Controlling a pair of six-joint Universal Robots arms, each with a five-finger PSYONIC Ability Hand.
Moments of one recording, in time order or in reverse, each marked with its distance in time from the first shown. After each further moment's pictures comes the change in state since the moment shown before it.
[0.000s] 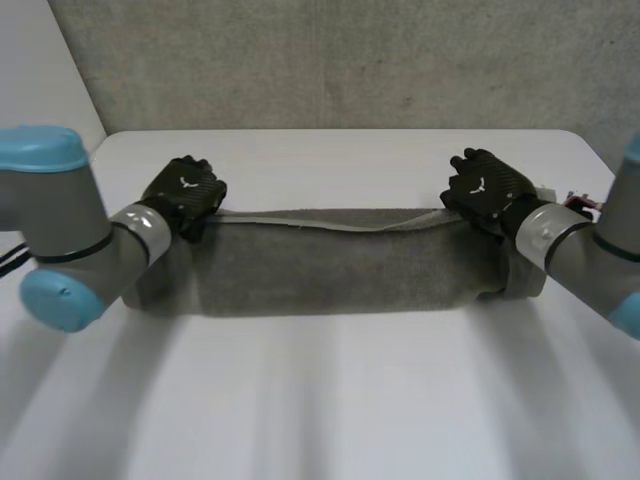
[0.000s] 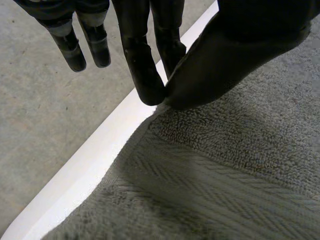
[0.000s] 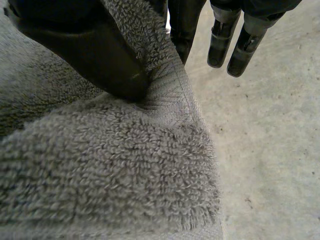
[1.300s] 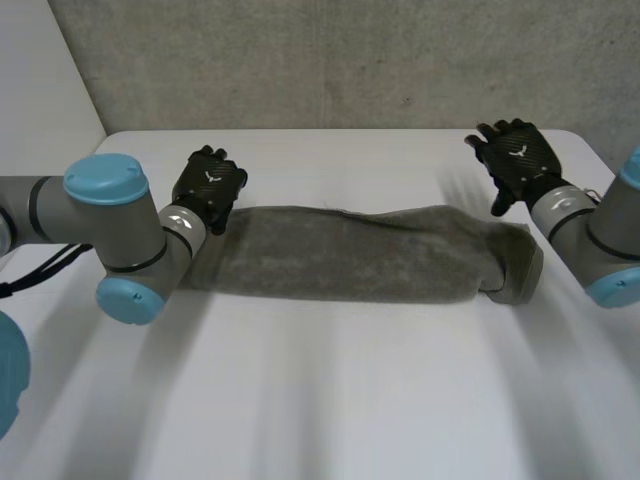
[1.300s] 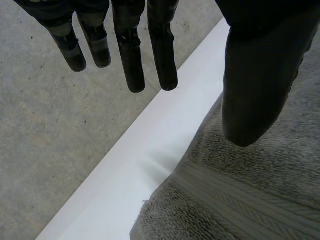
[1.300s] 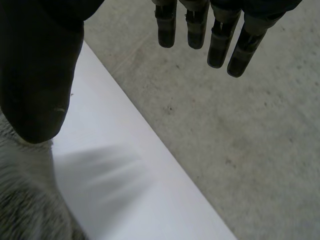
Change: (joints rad) left arm -0.071 -0.167 0.114 0.190 -0.109 -0.002; right arm -0.098 0.194 -0.143 -0.301 0.039 0.539; left_hand -0.646 -0.744 0.000 0.000 -0.776; right_hand -1.034 -1.062 0.000 0.000 -1.092
